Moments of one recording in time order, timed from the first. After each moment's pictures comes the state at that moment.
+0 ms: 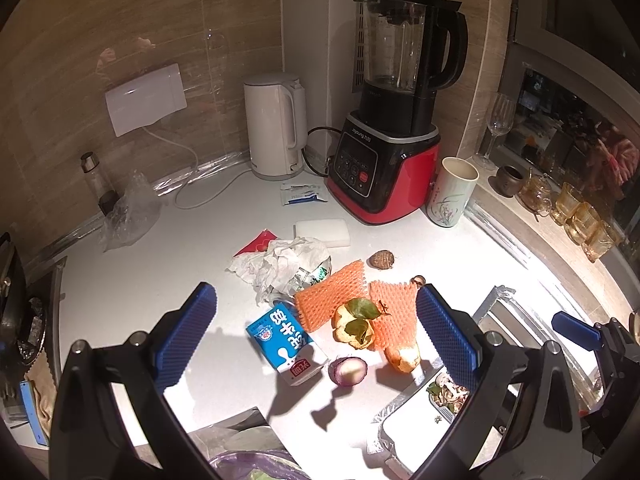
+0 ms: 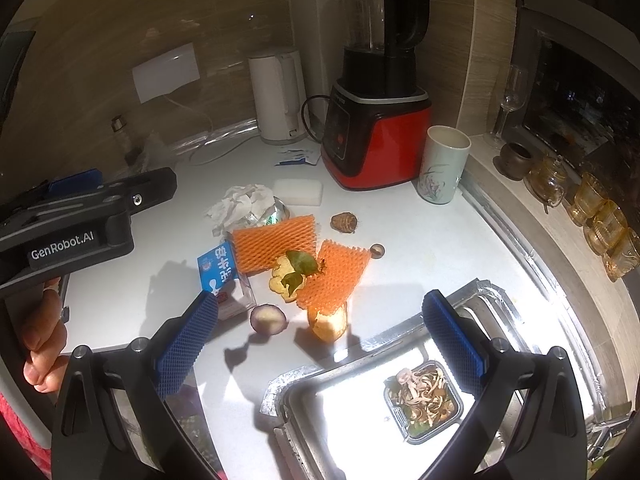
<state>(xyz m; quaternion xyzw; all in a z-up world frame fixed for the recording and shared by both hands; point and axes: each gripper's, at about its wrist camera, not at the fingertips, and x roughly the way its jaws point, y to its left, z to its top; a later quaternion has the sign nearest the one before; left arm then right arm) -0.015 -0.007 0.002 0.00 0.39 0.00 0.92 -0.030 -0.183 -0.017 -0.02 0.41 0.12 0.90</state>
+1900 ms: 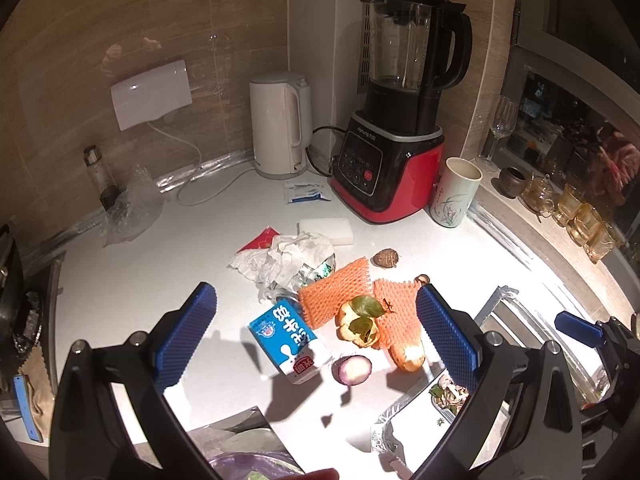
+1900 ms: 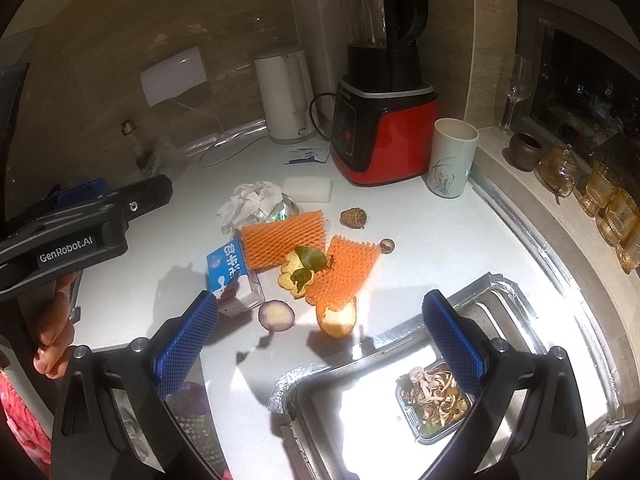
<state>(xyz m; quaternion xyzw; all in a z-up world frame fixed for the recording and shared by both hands) -0.017 0.005 -0.009 -0.01 0.38 0.00 0.92 -0.031 -0.189 -0.032 0.00 0.41 0.15 0.90</state>
